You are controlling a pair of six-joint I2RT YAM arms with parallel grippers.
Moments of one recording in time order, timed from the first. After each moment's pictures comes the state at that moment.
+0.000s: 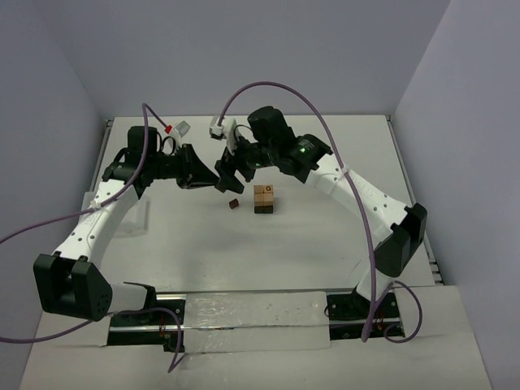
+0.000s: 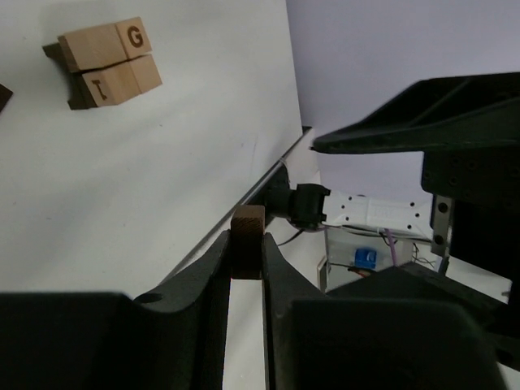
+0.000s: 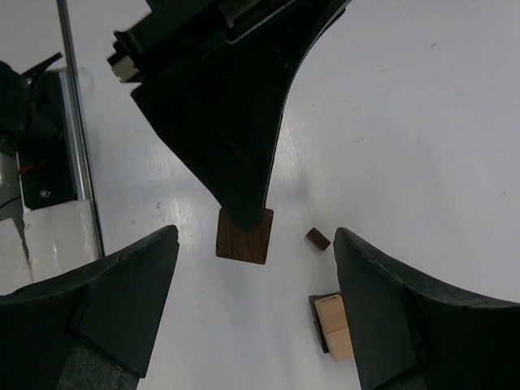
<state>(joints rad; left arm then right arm) -0.22 1.32 1.16 -0.51 0.89 -0.66 0.80 1.65 1.75 -0.64 -0.43 -0.26</state>
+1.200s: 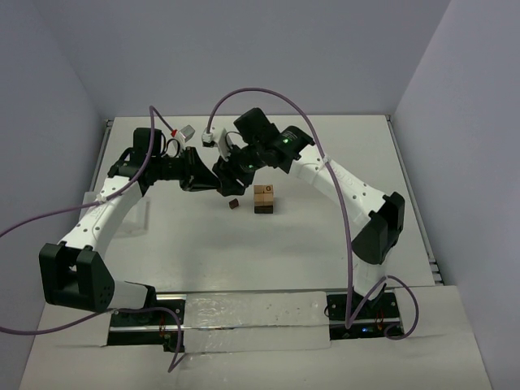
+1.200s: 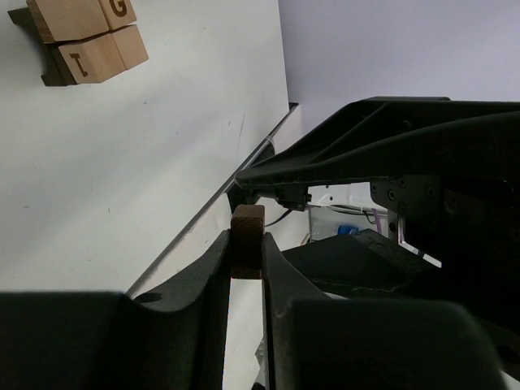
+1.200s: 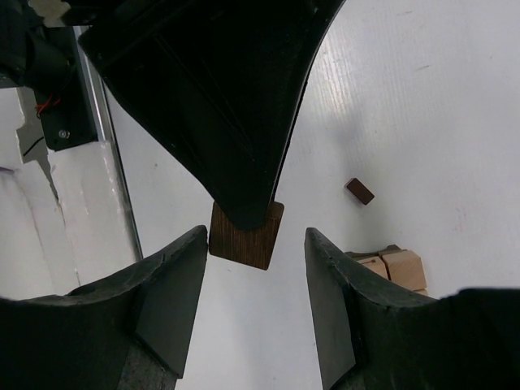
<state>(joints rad) -0.22 1.37 1.15 -0.51 0.97 -0.65 0.80 1.82 1.92 -0.93 -0.47 -0.29</state>
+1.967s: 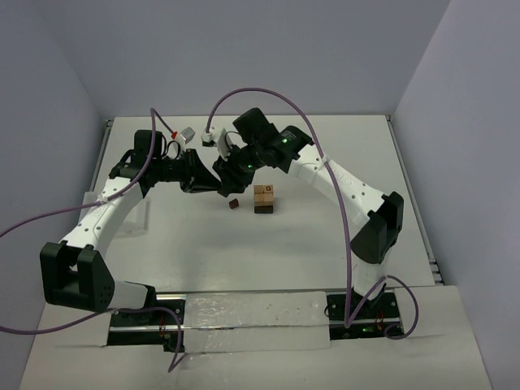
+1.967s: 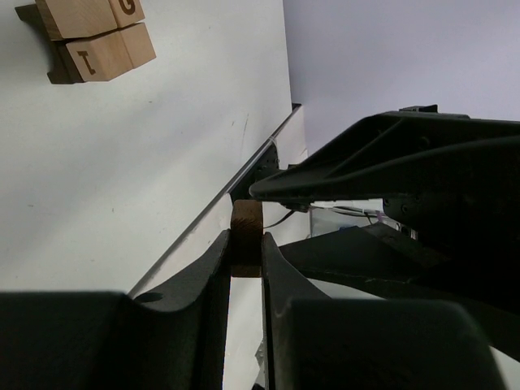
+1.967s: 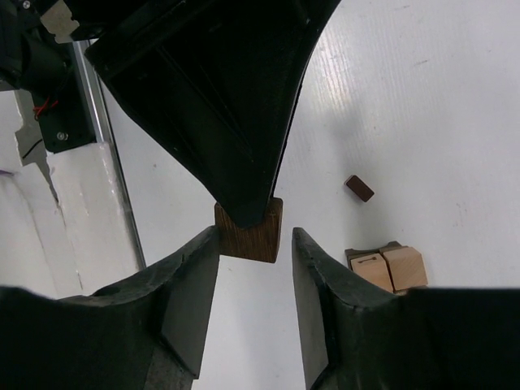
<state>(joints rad) -0.22 1.37 1.12 -0.49 0.97 -0.66 0.81 1.83 1.93 -0.93 -0.46 -0.28</state>
